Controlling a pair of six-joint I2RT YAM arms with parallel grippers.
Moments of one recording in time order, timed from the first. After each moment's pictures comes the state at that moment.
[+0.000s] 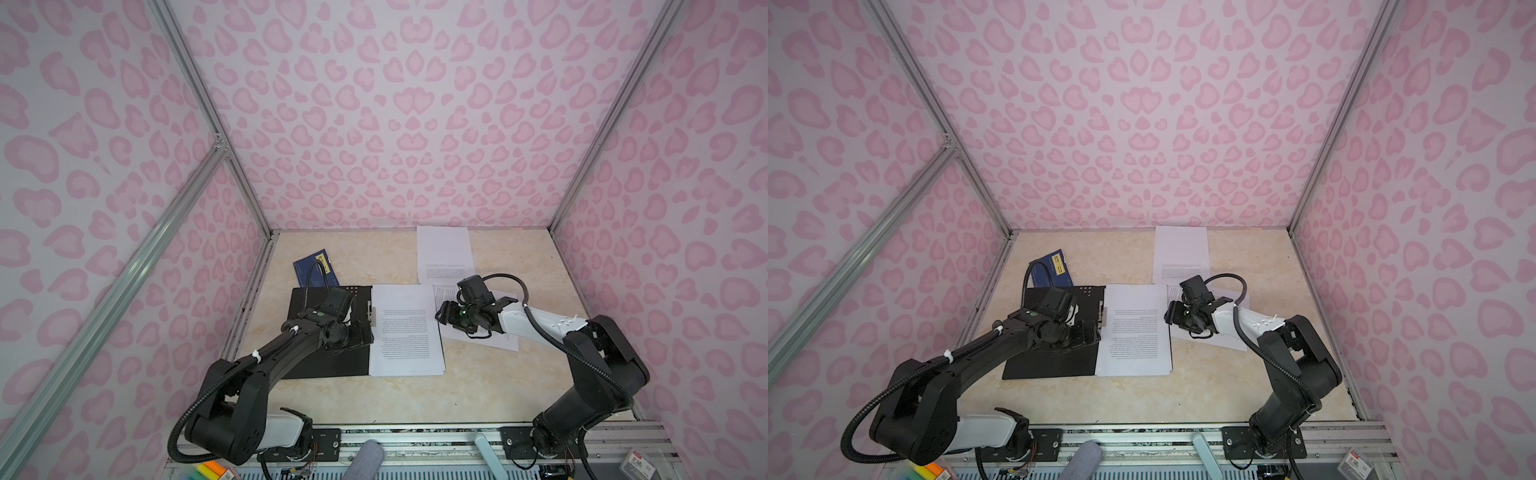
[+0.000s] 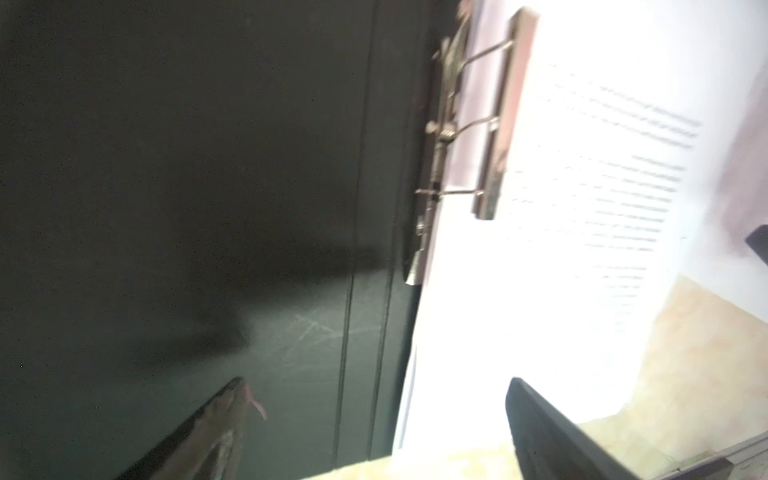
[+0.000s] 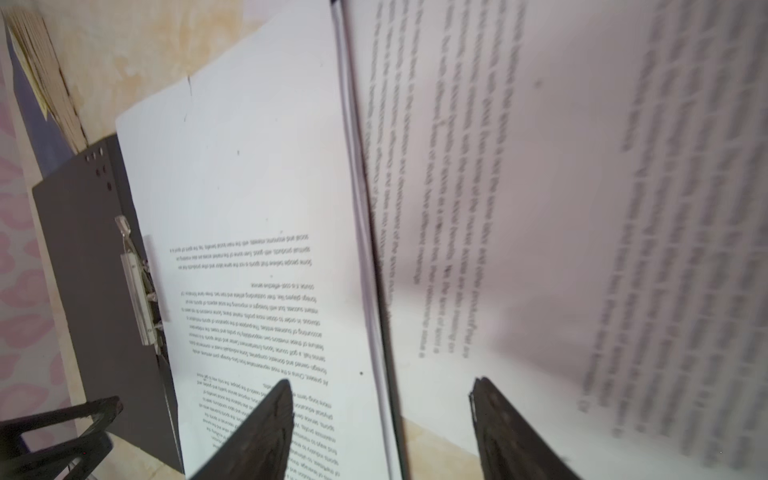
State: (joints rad) left arm -0.37 1.34 0.78 -0.64 0.19 -0.58; right arm 0.45 1.62 0.89 -0.28 -0.19 0.74
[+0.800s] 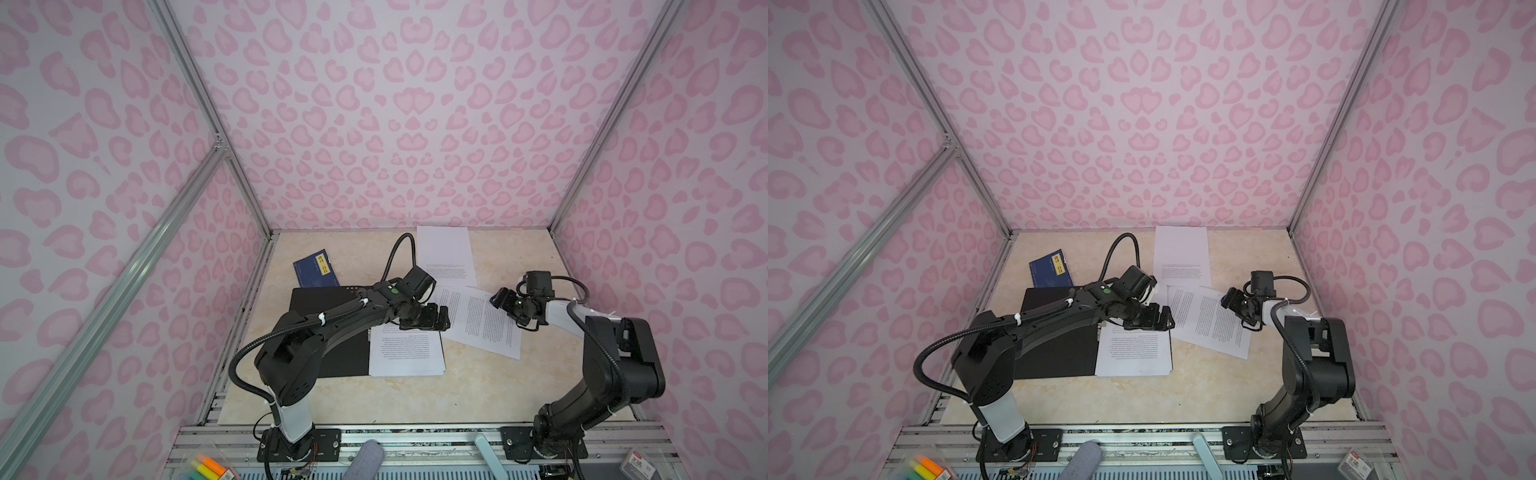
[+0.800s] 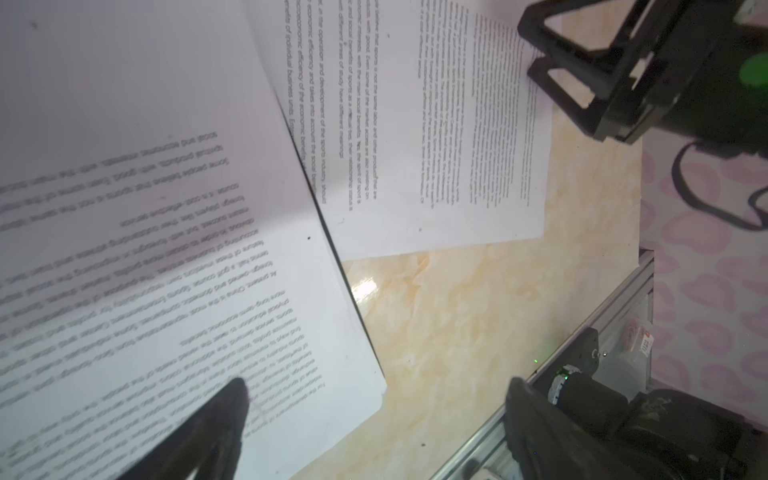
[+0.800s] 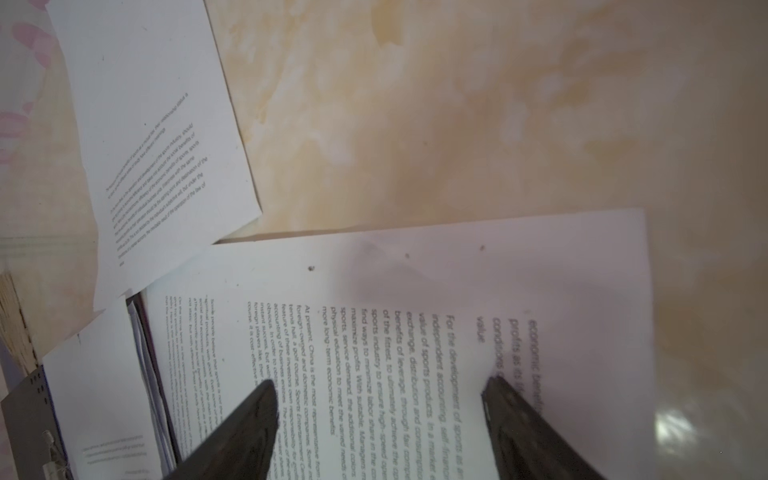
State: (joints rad) left arm -0.81 1.83 1.39 -0.59 0.30 -0.63; right arm -0.09 1.59 0.73 -0.16 -0.28 0.54
